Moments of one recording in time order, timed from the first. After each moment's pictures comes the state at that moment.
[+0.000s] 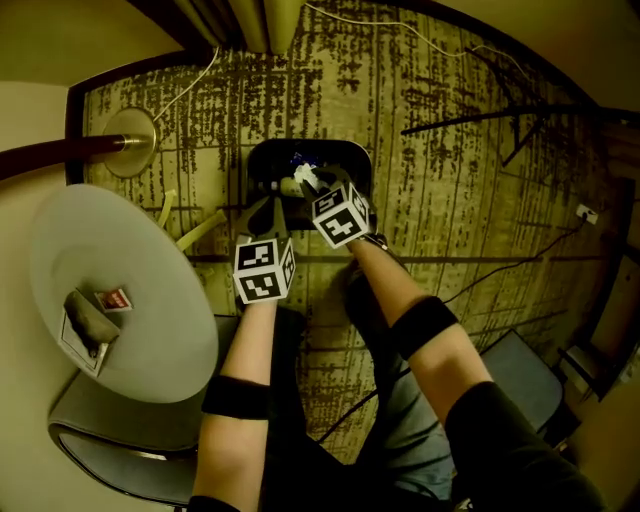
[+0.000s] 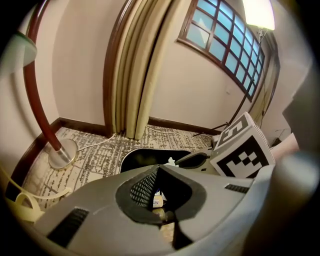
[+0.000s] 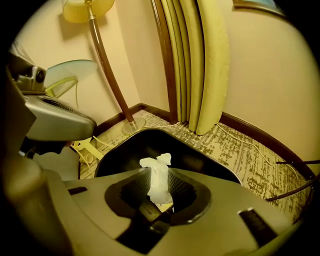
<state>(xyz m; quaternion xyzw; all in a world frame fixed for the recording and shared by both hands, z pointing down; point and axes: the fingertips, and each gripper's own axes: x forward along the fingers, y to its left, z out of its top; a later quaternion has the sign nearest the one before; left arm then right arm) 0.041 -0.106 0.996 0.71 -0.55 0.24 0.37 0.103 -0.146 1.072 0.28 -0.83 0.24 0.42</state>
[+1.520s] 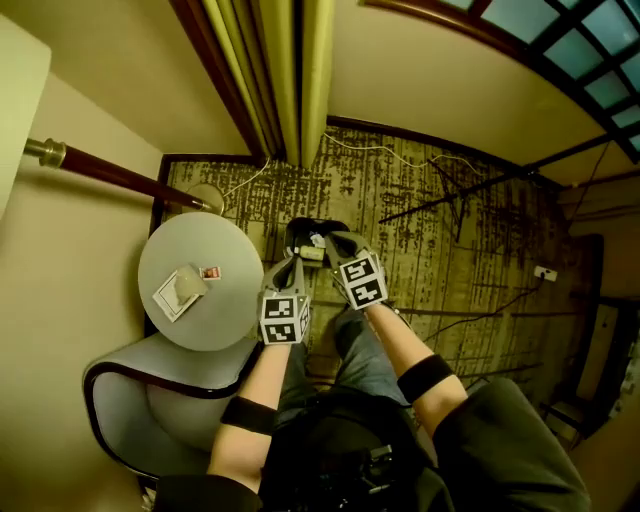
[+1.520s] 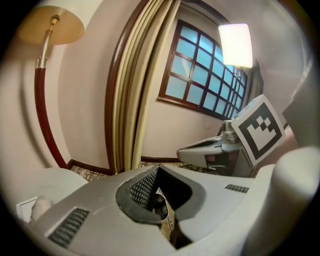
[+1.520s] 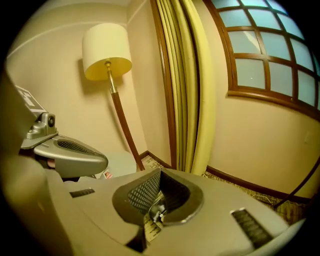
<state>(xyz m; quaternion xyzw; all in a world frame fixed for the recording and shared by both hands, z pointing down) 0.055 -0.057 0.558 0.74 -0.58 0.17 0.28 0.114 -0.122 0.576 0.33 -0.88 0.18 0.29</state>
